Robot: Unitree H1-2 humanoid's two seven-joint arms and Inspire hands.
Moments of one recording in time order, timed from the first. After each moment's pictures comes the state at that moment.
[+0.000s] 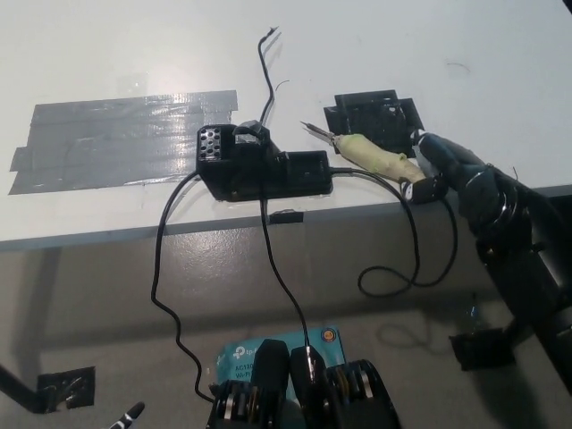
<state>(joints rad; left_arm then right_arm) -0.06 0.43 -0.16 0.54 0.03 0.10 -0.40 -0.81 -0.26 0.32 0.50 -0.63 0.44 0.39</state>
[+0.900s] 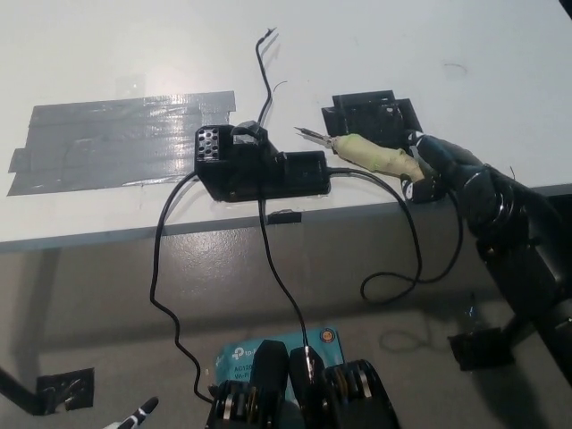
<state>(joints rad) -0.09 0.42 -0.17 0.52 0.04 0.10 -0.42 -0.84 -0.26 0.35 0.59 -0.61 0.37 0.34</state>
